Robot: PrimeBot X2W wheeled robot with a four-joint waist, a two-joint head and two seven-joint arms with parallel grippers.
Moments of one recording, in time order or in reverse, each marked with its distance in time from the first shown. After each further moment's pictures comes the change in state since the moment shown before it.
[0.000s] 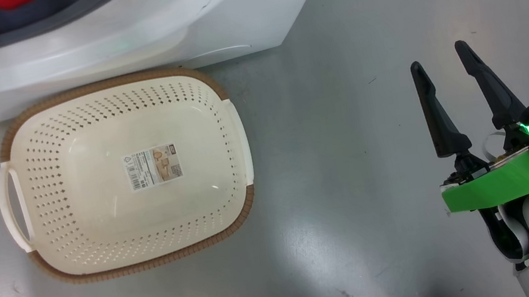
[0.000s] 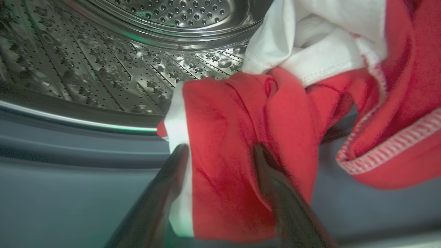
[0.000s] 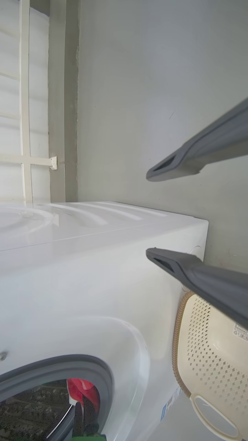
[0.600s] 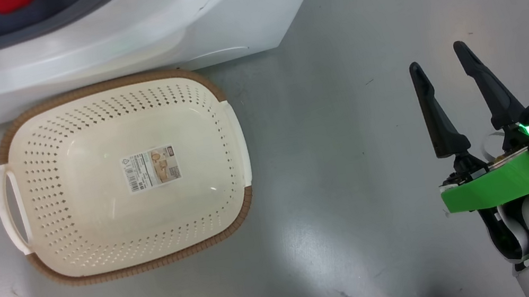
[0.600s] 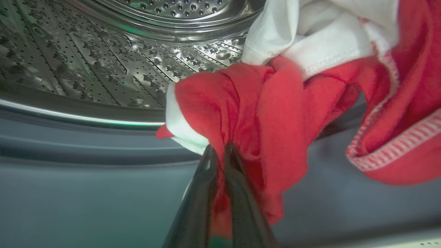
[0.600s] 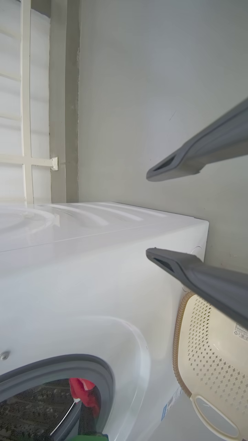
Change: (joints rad) left arm -0.039 0.003 -0.027 0.086 -0.009 -0.020 -0.008; right arm 0.000 0.000 0.004 0.000 0.002 0.000 0.000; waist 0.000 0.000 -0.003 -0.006
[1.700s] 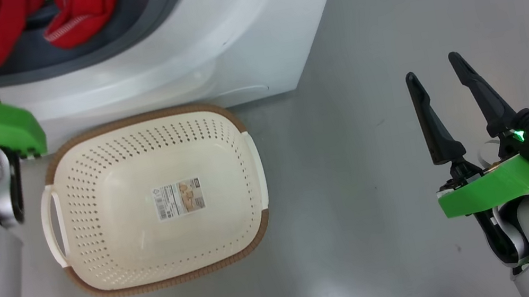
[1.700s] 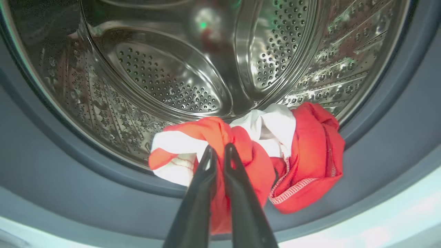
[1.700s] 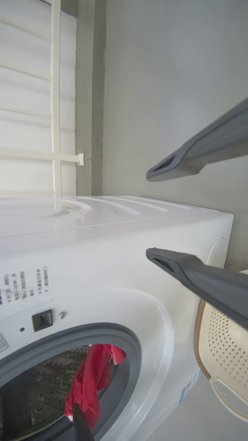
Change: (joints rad) left arm 0.365 0.017 0.109 -0.474 -0.141 -0.015 -0.180; right arm 0.001 0.000 0.006 0.044 -0.001 0.000 0.000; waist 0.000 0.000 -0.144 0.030
